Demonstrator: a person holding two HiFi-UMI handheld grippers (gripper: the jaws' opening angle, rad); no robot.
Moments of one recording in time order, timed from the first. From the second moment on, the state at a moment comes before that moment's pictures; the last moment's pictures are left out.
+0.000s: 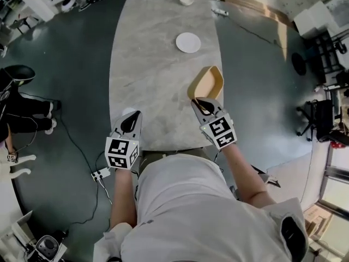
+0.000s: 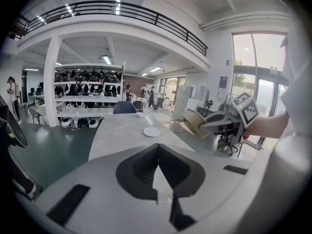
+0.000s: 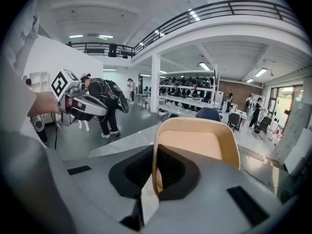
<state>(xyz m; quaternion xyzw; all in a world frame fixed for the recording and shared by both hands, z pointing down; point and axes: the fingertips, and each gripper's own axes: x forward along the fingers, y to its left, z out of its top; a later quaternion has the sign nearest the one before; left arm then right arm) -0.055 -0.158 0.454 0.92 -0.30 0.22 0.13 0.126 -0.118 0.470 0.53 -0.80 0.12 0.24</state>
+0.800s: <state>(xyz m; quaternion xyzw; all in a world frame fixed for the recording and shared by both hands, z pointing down) 0.008 -0.170 0.349 0.98 -0.20 0.09 0.03 0.136 -0.073 0.384 0.61 -0.78 0.06 0.14</state>
